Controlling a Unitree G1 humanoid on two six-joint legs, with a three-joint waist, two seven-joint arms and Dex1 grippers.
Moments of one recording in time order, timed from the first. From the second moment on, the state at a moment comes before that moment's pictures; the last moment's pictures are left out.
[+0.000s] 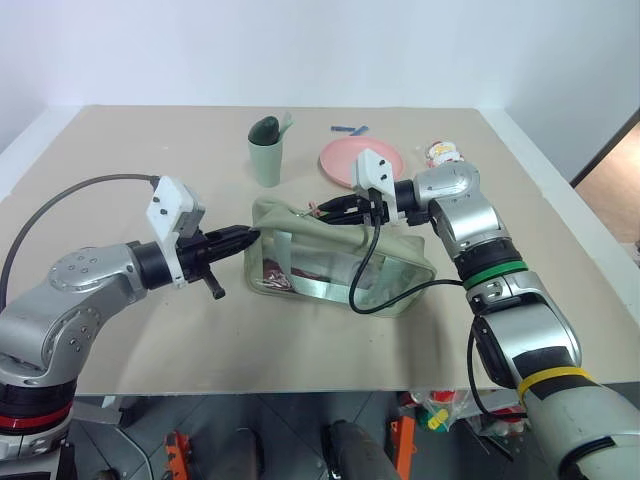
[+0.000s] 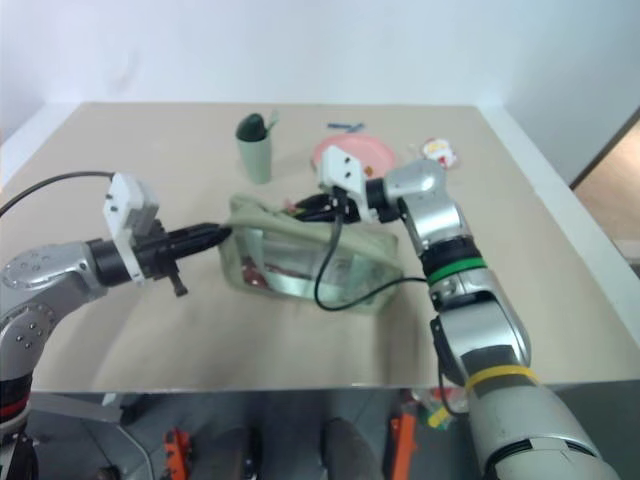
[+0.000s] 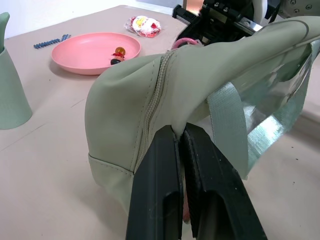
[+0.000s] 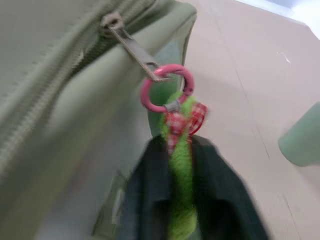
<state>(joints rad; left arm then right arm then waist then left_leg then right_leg) -0.39 0.71 0.15 -0.45 -0.72 0.77 -0.68 -1.13 -0.41 0.22 0.74 0.09 -0.08 1.36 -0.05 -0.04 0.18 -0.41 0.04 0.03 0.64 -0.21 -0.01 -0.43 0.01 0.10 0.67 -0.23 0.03</state>
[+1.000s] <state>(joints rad) -0.51 0.56 0.09 -0.37 -0.59 0.76 -0.49 -1.24 -0.48 0.10 0.70 0.09 -0.28 1.12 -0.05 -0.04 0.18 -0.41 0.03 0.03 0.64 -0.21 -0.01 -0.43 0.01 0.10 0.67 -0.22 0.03</state>
